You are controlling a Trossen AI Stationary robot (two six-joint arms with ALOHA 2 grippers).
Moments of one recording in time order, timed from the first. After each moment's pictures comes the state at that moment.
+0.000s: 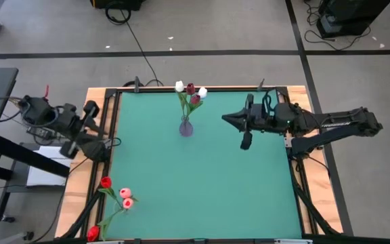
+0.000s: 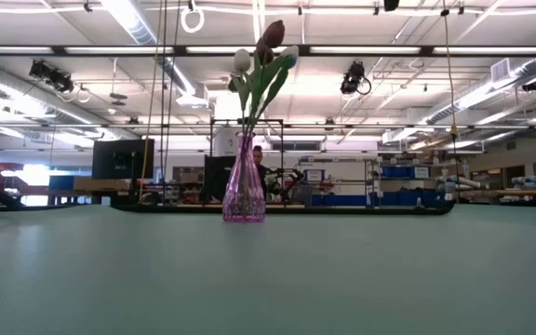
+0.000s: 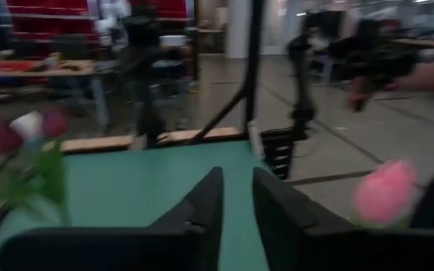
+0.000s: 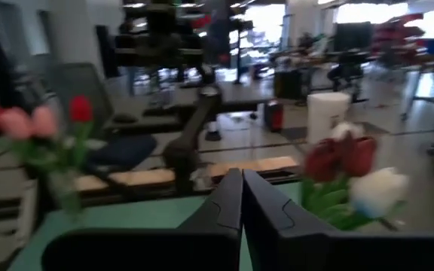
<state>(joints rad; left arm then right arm) -0.53 0.36 1.05 -0.75 -0.26 -0.06 0.04 1.00 0.89 0.11 0.21 0.04</state>
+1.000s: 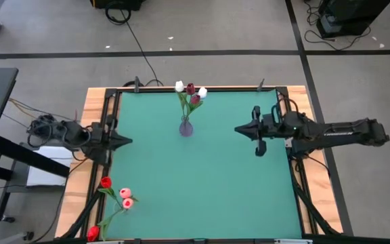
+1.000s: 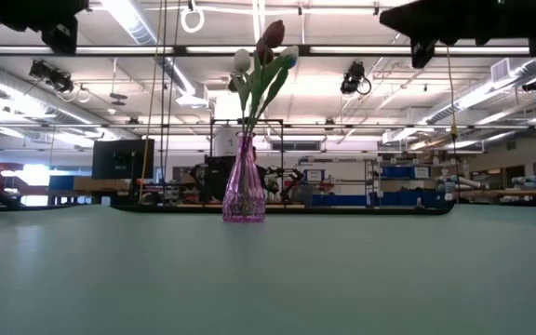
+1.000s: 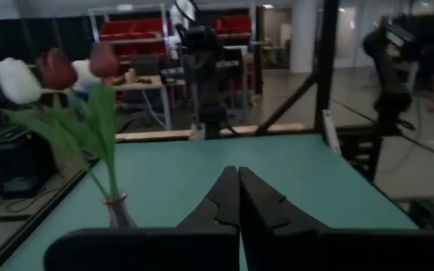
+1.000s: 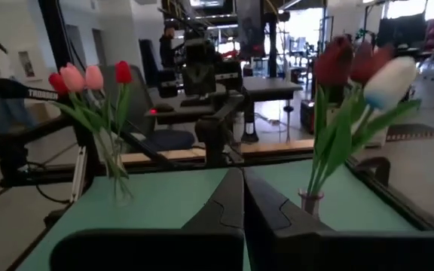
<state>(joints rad) -0.43 0.07 0.42 -0.34 -0.41 0.04 -0.08 0.71 0.42 0.33 -0.06 0.09</state>
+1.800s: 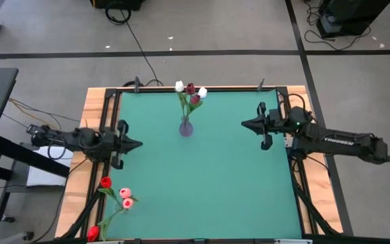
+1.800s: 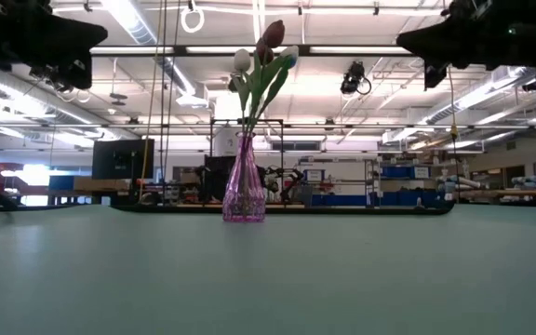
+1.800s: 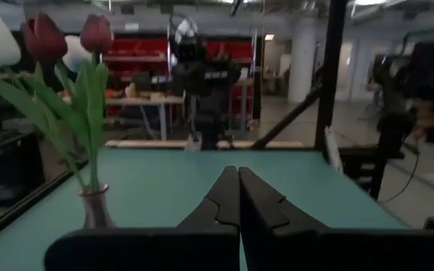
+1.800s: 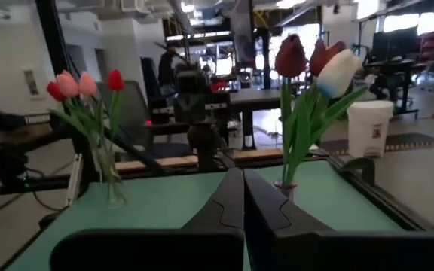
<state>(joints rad) -0.25 0.01 0.14 -0.01 -0.23 0.00 -0.37 0.55 0.27 0.38 -0.33 0.12</state>
